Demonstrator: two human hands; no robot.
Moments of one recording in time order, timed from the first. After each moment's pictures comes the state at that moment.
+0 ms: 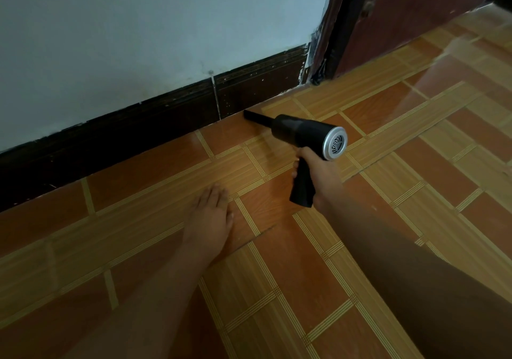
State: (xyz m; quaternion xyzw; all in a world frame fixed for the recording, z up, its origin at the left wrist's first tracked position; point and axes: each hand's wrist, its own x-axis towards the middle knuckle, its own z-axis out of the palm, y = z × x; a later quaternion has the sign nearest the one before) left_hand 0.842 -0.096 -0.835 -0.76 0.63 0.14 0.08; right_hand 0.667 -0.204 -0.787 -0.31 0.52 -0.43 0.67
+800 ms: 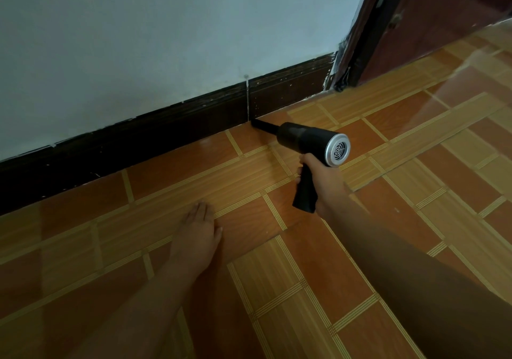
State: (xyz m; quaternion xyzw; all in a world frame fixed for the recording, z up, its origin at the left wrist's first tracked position) left_hand 0.895 -0.038 -0.824 -0.79 0.58 0.17 0.09; right_hand 0.710 -0.171 -0.778 -0.31 0.53 -0.42 0.67
